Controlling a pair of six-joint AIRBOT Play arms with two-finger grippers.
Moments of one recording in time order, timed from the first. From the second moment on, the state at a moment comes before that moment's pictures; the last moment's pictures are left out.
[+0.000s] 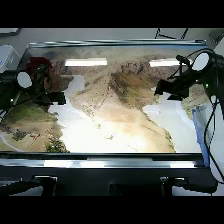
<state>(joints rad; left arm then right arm) -0.14 -1.39 1.42 1.51 -1.33 -1.73 0.01 -1.50 1.64 -1.35 1.51 1.74</state>
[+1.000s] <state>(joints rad) -0.15 -1.40 1.42 1.49 -1.25 -1.74 0.01 -1.50 1.64 -1.35 1.39 1.74</state>
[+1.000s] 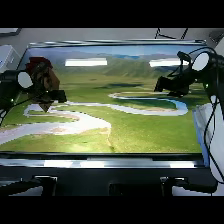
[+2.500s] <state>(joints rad) 0.38 -1.93 1.45 0.53 -0.53 -1.55 0.02 -1.50 1.64 -1.38 1.37 1.68</state>
